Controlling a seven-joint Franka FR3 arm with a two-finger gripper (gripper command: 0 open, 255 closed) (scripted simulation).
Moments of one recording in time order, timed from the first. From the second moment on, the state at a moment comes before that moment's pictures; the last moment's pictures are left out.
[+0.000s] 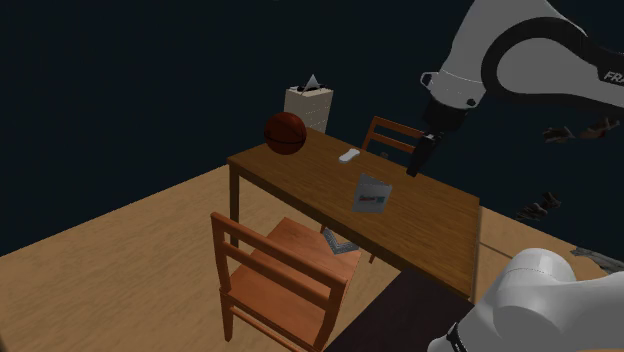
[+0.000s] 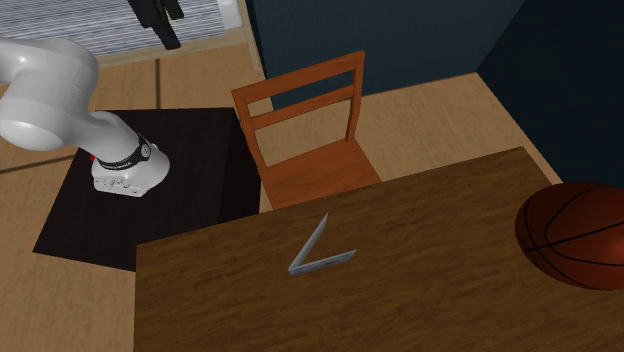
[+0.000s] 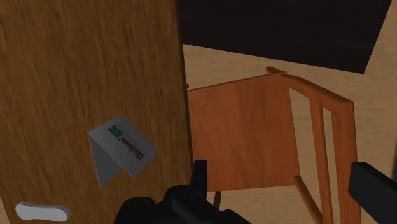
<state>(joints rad) 0.01 -0.83 0.05 -2.33 -0.07 1.57 -0.14</state>
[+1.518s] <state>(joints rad) -0.04 -0.33 -0.36 -2.34 -0.15 2.07 -0.60</state>
